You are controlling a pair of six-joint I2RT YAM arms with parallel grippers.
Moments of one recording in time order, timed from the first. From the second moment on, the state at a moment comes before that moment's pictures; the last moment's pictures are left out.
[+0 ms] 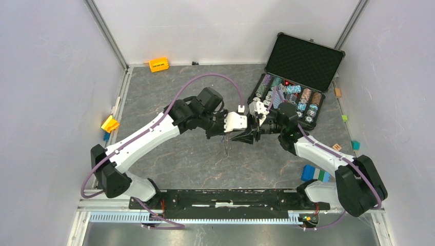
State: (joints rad) left arm -0.86 1.44 1.42 -0.89 0.35 0.68; right arm 0.48 1.26 0.61 0.55 -1.13 -0.04
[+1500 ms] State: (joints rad) left arm -0.95 1.51 1.49 -0.98 0.21 0.61; right arm 0.50 1.36 0.59 0.78 -1.15 0.16
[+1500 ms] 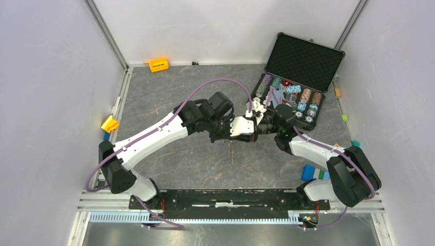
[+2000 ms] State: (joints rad) left arm -0.95 1.53 1.49 -0.99 0.22 0.61; right arm 0.51 1.36 0.59 0.73 -1.16 0.12
